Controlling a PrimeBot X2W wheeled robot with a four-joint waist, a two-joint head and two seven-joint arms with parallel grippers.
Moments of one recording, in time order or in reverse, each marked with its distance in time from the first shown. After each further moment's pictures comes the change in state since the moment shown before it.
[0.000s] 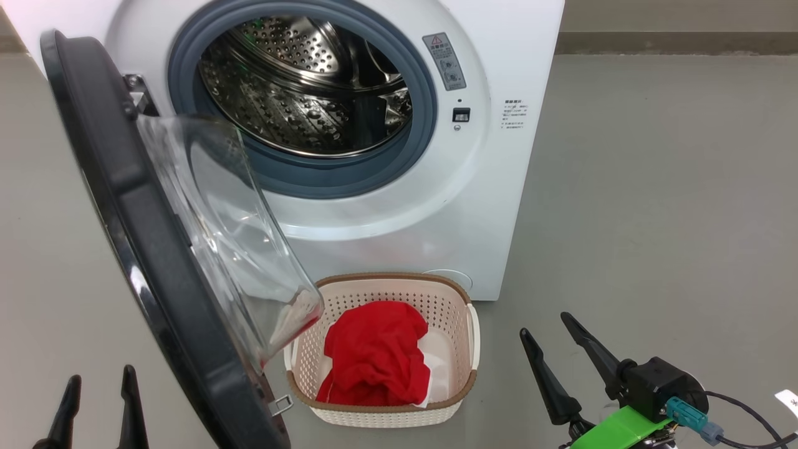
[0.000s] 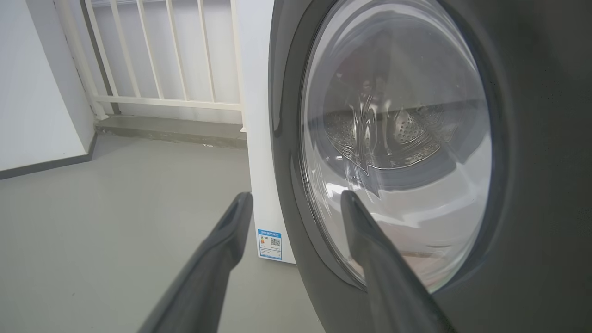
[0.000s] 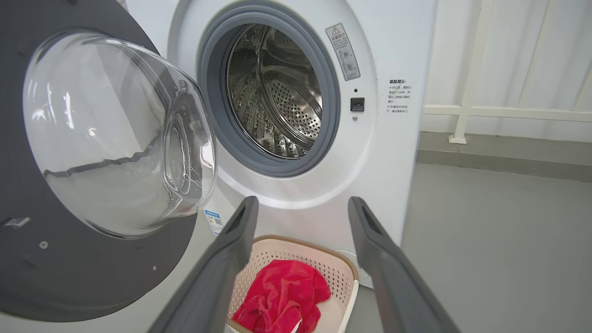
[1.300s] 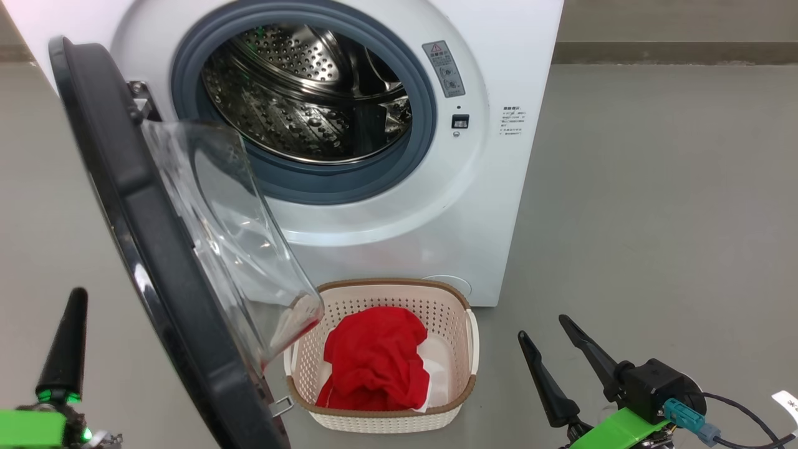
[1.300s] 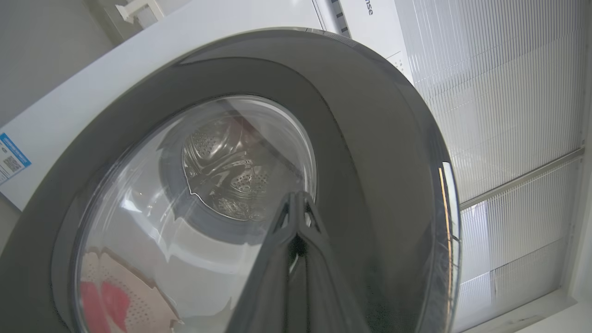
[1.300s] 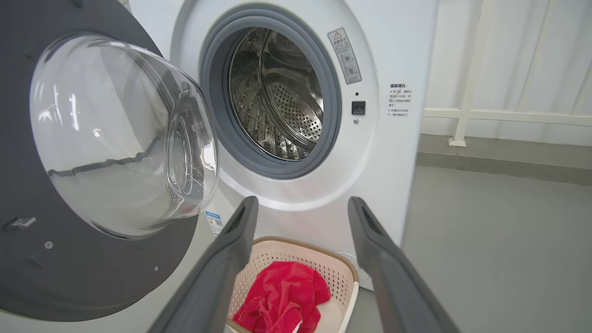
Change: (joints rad) left arm -0.116 -0.032 0.091 -0.264 -1.092 0.079 0.468; right arm 0.001 0.001 0.005 0.007 0.000 0.000 0.000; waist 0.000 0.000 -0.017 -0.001
